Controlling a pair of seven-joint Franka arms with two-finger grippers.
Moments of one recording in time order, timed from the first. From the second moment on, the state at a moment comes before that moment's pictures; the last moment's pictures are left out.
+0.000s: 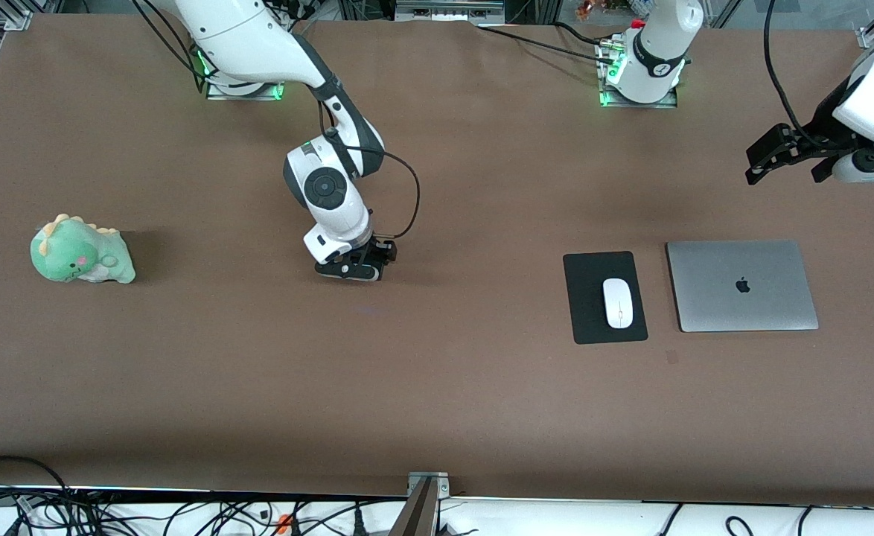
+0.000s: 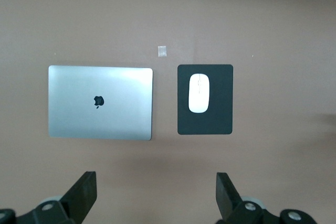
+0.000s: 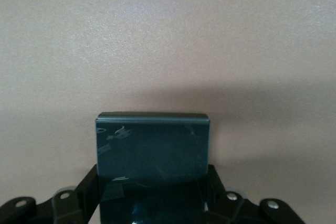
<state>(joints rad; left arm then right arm) -0.01 -0.09 -0.05 -1.68 0.00 1.65 -0.15 0.65 0.62 -0.03 -1.92 0.09 2.58 0.67</state>
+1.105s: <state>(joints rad) -0.01 -0.05 -0.09 -1.65 0.00 1.60 -0.15 0.58 0.51 -0.34 -1.95 0.09 2.35 0.11</state>
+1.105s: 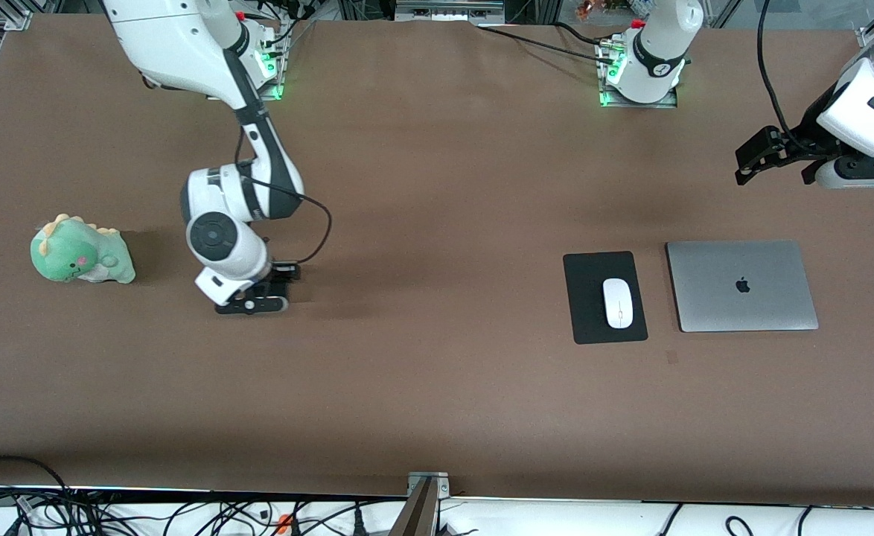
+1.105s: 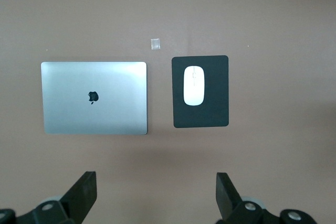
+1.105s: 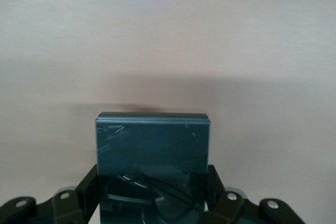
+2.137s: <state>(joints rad) -0.02 -0.05 -0.11 -1.63 0.00 1.58 -0.15 0.41 0.41 -0.42 -2.35 0.23 2.78 -0.21</state>
